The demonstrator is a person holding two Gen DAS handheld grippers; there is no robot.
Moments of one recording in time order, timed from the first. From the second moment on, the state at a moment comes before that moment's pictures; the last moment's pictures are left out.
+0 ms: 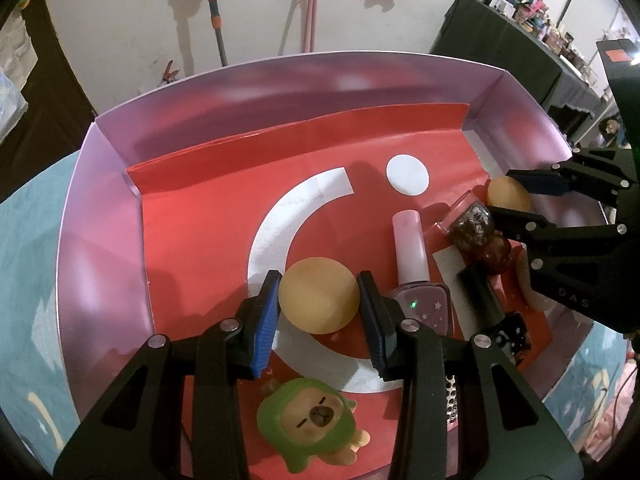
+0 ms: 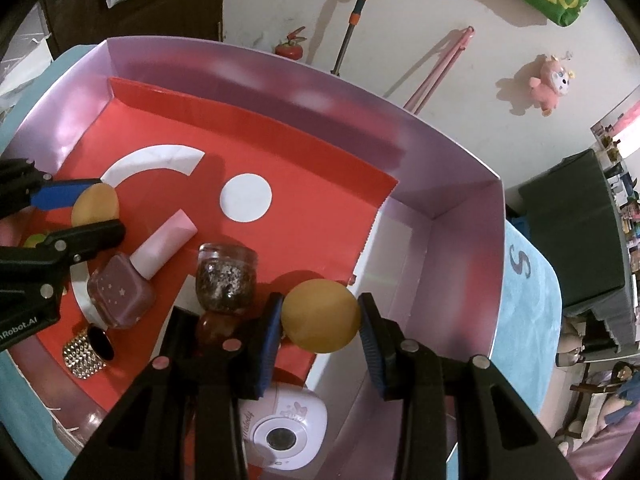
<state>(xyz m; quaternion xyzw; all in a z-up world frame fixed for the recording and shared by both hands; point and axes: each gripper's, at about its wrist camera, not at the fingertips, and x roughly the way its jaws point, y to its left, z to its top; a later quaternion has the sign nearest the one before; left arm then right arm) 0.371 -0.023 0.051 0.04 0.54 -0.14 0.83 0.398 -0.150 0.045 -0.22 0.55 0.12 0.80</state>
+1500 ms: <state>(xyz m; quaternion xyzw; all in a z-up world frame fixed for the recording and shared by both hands) 0.195 -0.012 0.179 0.03 0.31 -0.09 0.95 0.223 -0.175 0.187 -0.10 0.36 0.14 0.92</state>
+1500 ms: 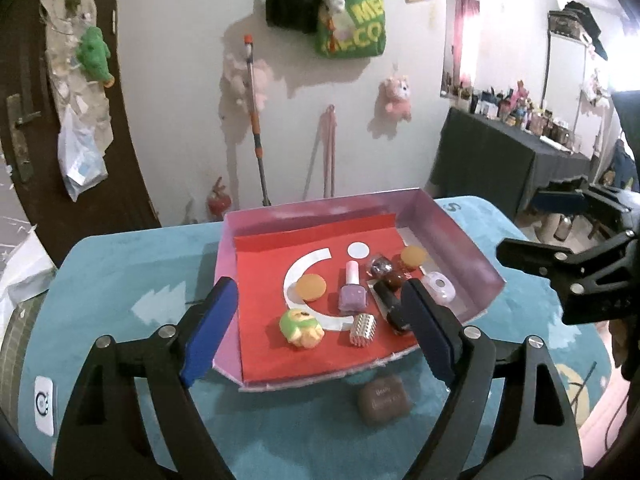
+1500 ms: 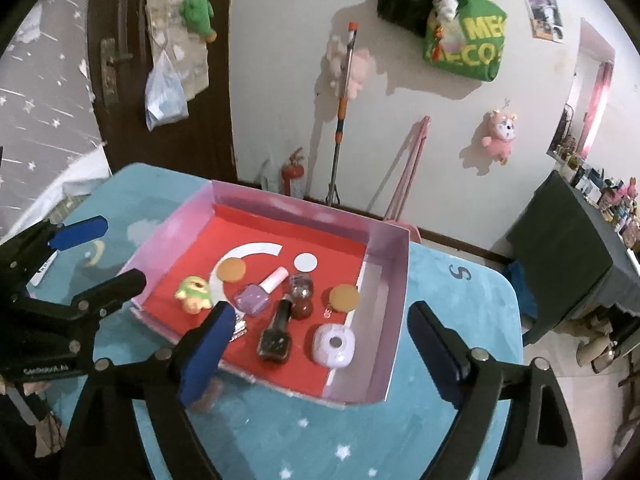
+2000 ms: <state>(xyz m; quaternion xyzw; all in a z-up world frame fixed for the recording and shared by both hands) 0.113 -0.016 0.144 0.00 0.29 -0.11 0.95 0.126 -0.196 0.143 -0.04 0.34 0.14 0.93</state>
